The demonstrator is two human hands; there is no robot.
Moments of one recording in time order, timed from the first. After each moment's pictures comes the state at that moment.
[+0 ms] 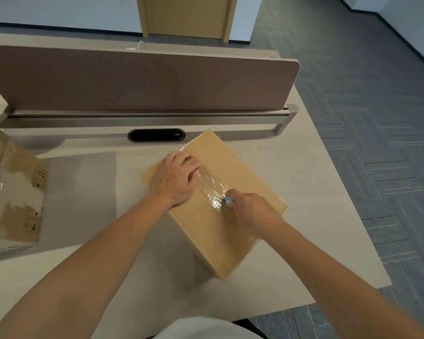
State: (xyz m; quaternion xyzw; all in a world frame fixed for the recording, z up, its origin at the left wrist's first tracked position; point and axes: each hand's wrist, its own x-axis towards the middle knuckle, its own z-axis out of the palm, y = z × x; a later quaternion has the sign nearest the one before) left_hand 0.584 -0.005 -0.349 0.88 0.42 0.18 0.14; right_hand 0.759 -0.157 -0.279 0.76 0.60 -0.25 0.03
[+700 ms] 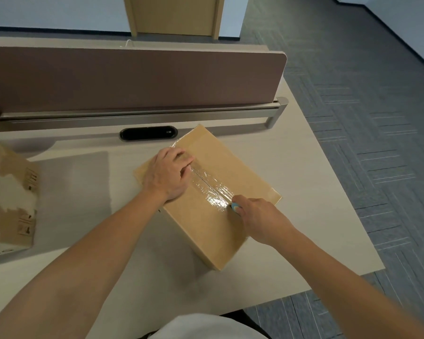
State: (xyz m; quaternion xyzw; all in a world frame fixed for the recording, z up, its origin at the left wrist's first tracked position) left_hand 0.584 -0.006 -0.349 0.88 0.42 0.18 0.14; right_hand 0.770 -0.199 -0.278 0.76 0.59 -0.25 0.03
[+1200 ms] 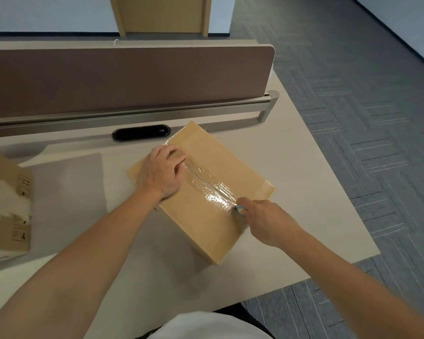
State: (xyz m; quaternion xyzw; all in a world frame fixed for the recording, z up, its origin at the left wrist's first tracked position) left_hand 0.583 -0.007 -0.350 0.88 0.43 0.17 0.13; right_hand 0.777 -0.227 -0.275 0.77 0.58 -0.25 0.05
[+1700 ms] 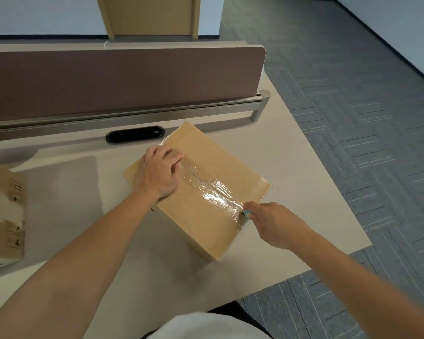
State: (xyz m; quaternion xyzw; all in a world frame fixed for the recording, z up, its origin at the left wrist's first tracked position) left_hand 0.584 -0.007 -0.348 0.88 0.43 0.17 0.13; right_hand 0.784 -0.249 -0.265 0.78 0.57 -0.25 0.07
